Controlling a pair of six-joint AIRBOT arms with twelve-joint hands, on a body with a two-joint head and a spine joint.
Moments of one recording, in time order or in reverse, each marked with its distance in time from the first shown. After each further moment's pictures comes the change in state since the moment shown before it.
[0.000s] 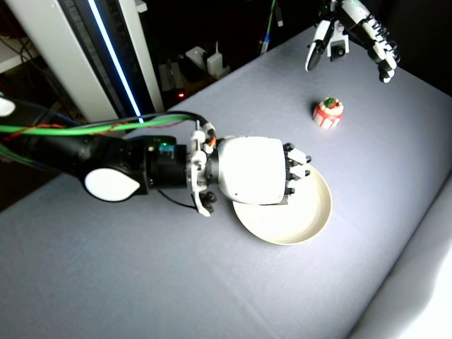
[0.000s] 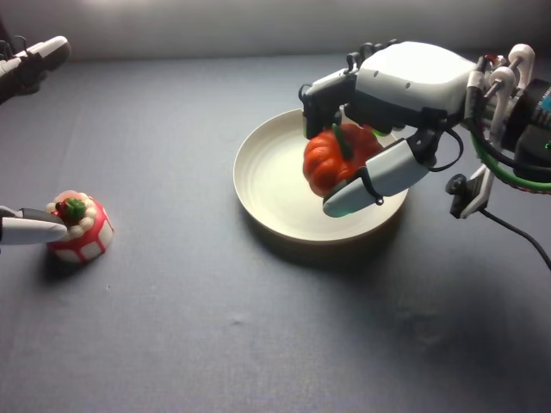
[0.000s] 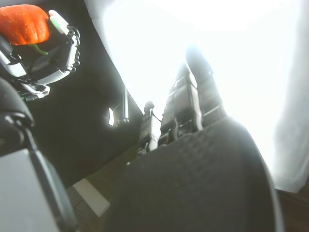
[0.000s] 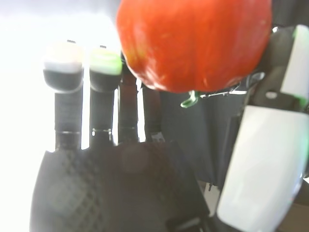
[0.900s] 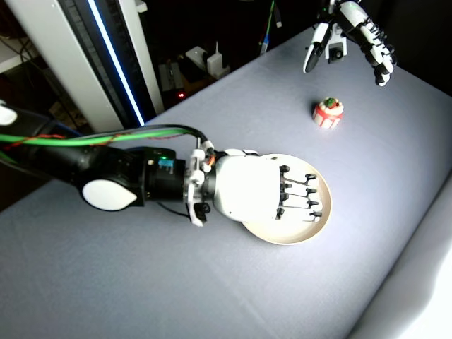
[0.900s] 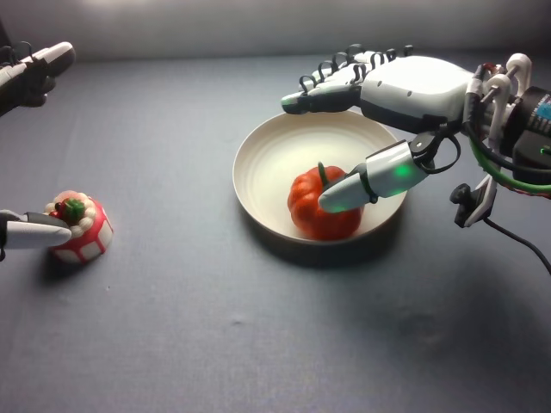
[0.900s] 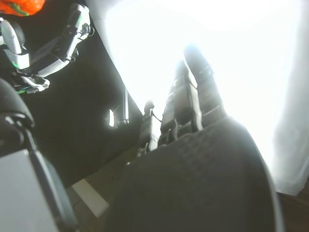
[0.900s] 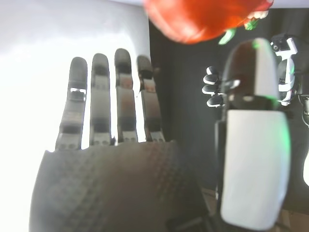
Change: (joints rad) left arm 0.000 -0.010 0.002 0.002 0.003 0.000; right arm -0.016 -0.021 0.035 0.008 -0.039 0.036
